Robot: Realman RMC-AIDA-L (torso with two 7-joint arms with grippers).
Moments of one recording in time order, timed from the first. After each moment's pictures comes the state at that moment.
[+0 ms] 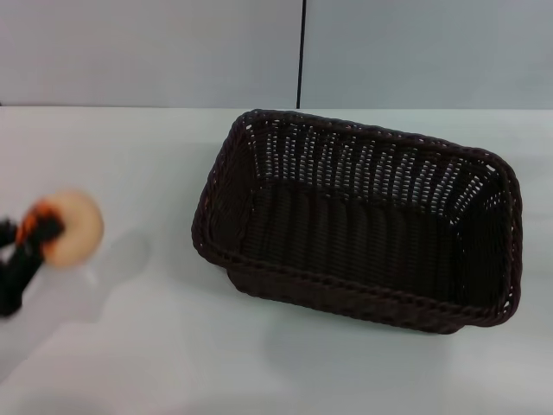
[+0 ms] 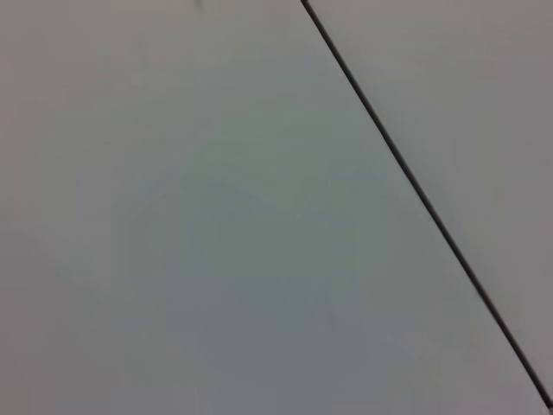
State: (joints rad) left arm -0.20 -2.04 0.05 0.37 2.04 1.96 -0.92; right arm 0.34 2.07 -0.45 -0.37 -1.13 -1.32 1.11
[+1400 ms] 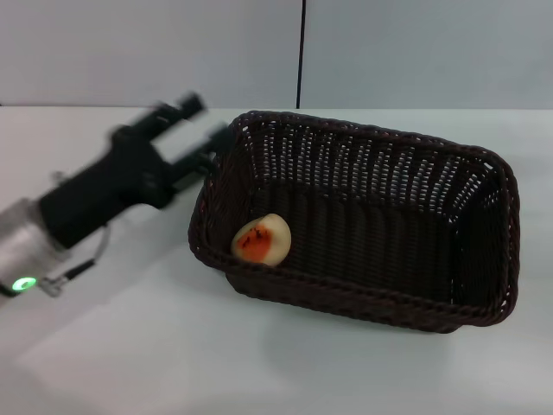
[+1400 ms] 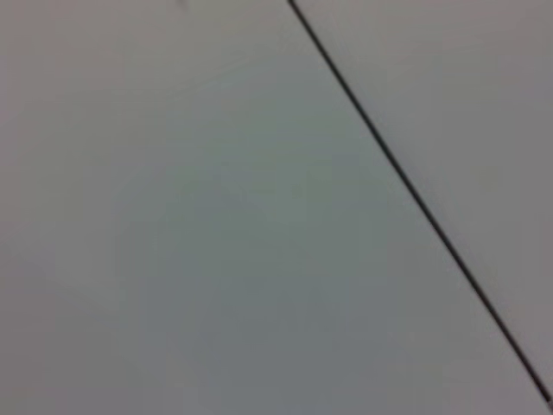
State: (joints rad) left arm -0.49 -2.06 0.18 0.14 1.94 1.76 -0.85; right arm 0.36 2.07 -0.44 -0.34 -1.12 -1.32 1.11
